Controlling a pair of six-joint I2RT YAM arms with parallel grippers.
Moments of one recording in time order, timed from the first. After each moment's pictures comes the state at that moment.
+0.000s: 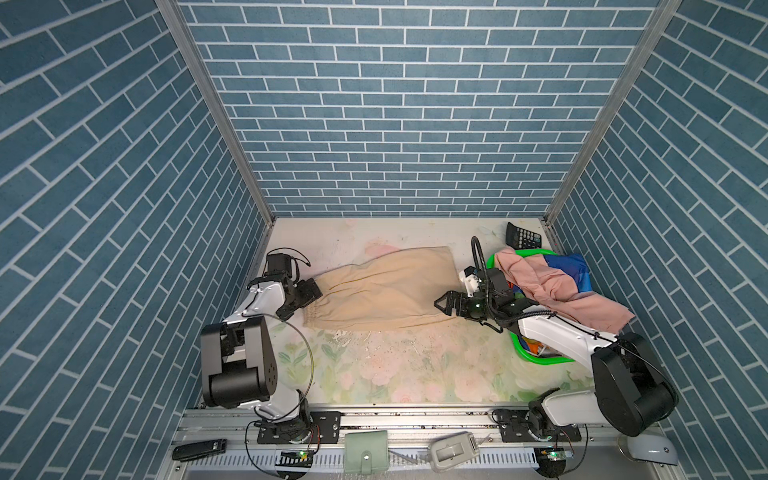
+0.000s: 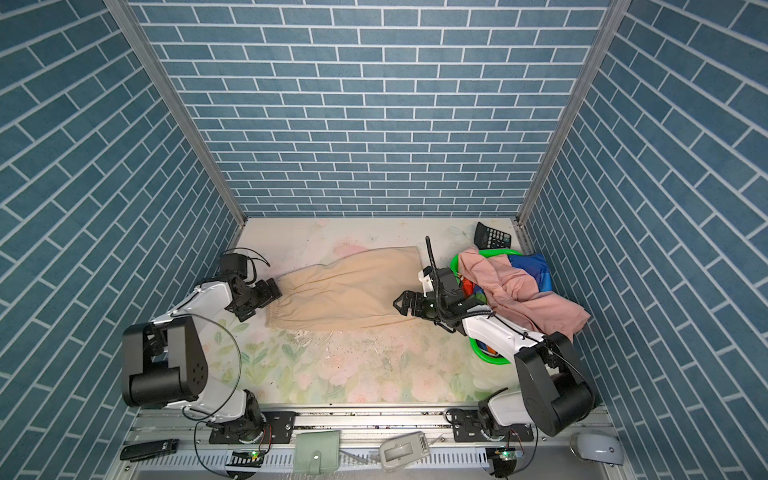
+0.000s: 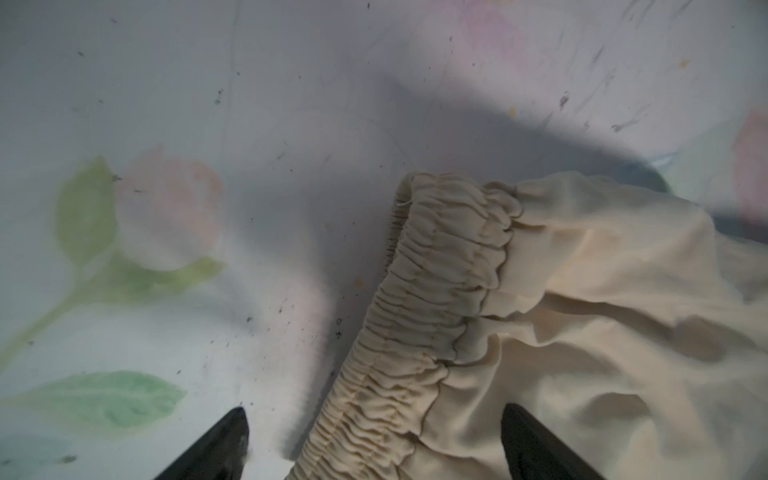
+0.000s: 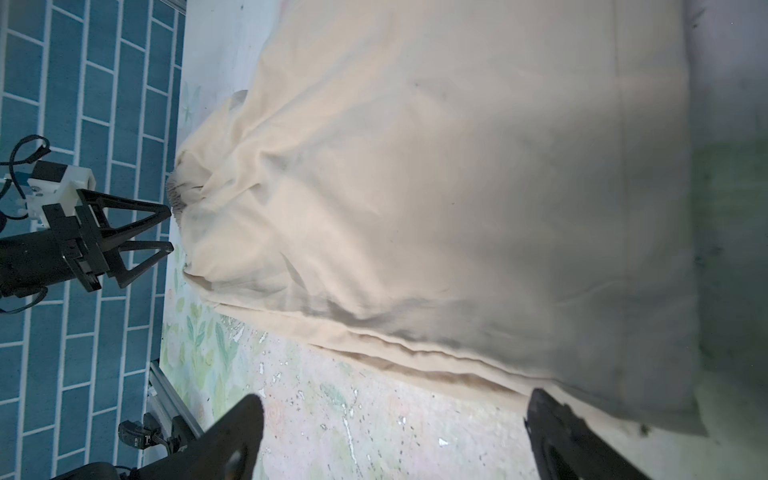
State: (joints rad) left arm 0.17 1.56 0.93 -0.56 0.16 -0.46; right arm 0.51 1.39 0.72 -0.15 -0.40 0.60
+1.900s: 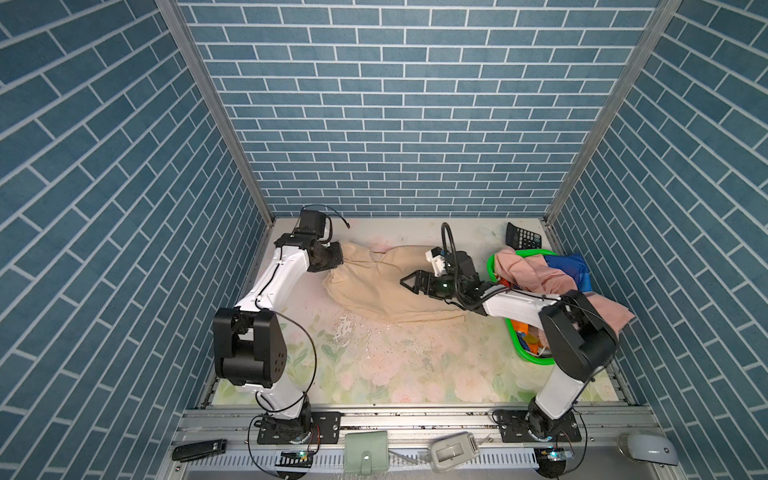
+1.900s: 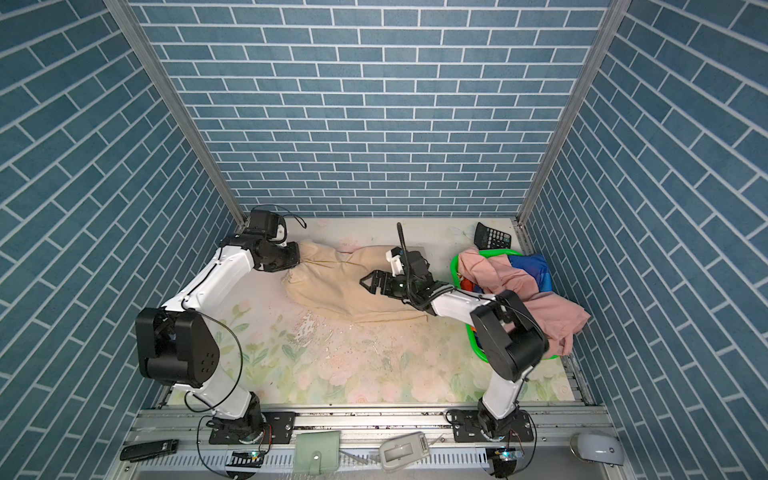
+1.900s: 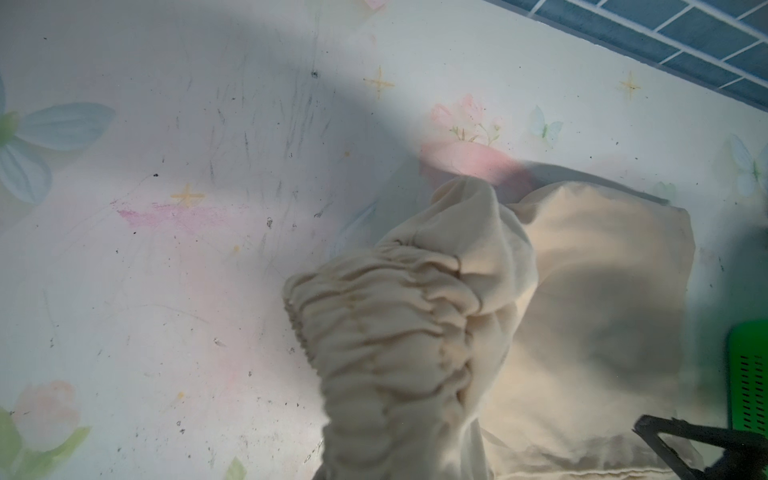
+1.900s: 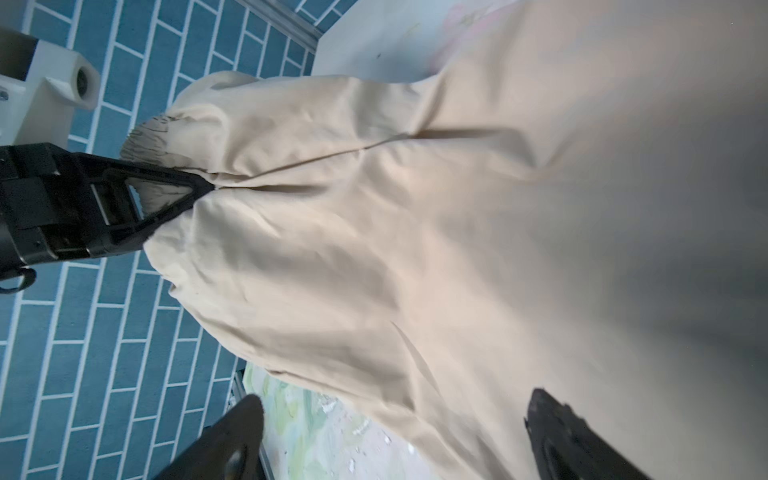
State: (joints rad) left arm -0.11 1.67 1.42 -0.78 0.12 -0.31; right arm 0.65 1.83 1.03 0.26 -0.51 0.77
